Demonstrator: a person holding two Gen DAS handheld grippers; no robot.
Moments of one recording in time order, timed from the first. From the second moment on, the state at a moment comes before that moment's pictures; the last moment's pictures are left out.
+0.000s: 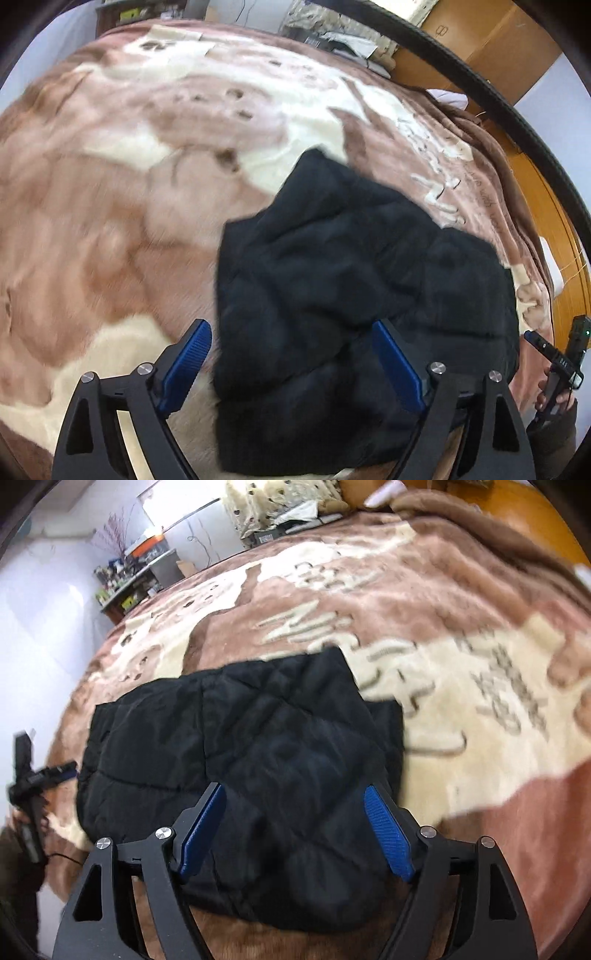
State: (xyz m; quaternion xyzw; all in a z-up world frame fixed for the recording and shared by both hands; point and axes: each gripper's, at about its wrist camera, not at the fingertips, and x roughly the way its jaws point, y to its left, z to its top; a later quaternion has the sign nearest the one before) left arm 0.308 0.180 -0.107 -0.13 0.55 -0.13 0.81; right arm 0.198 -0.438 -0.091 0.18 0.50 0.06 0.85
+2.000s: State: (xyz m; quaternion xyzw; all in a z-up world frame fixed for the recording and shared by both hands) left arm 0.340 0.084 -0.215 -0.12 0.66 -0.15 0.73; right arm 0.234 -0.386 -0.160 0.11 0.54 0.11 0.83
